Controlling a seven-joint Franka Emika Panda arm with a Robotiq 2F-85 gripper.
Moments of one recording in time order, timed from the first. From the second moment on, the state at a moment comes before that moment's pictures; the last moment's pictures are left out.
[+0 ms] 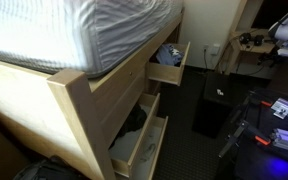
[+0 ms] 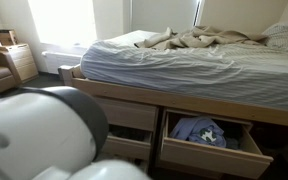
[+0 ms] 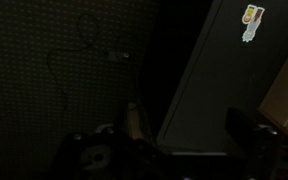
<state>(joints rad) -1.39 0.94 -0.01 -1.58 0.34 2.62 -0.65</state>
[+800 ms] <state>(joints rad) -1.51 0.98 0.06 -1.48 0.28 2.52 -0.77</state>
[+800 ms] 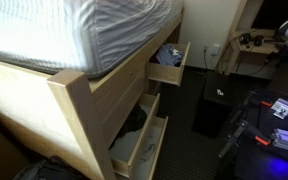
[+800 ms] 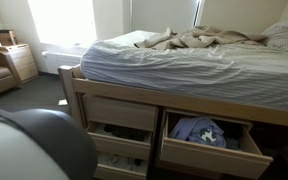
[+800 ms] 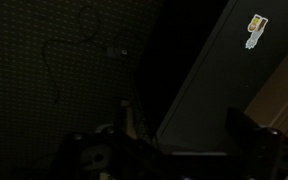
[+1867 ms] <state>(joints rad) -1.44 0.87 0.33 -1.81 0.00 3.02 -0.86</state>
